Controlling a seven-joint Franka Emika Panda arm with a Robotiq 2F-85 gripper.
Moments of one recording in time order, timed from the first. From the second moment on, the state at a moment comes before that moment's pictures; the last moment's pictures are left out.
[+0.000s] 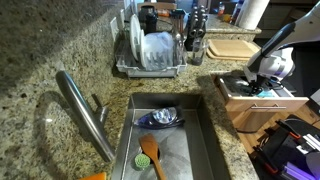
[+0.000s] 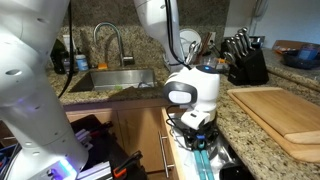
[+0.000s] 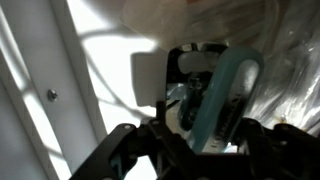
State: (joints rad) arm -0.14 0.55 -0.30 -2.38 0.62 2.92 1.32
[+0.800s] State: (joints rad) arm -0.21 -0.03 -0.31 -2.47 0.61 2.57 1.03
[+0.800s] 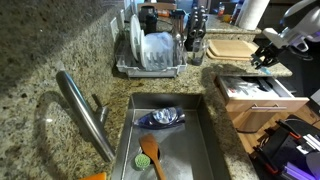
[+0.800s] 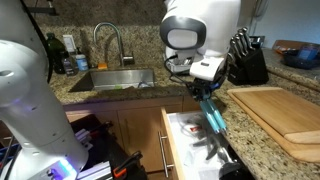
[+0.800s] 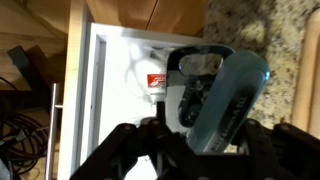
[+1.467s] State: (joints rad) arm -0.26 -0.20 -0.30 -2.48 0.65 2.44 1.04
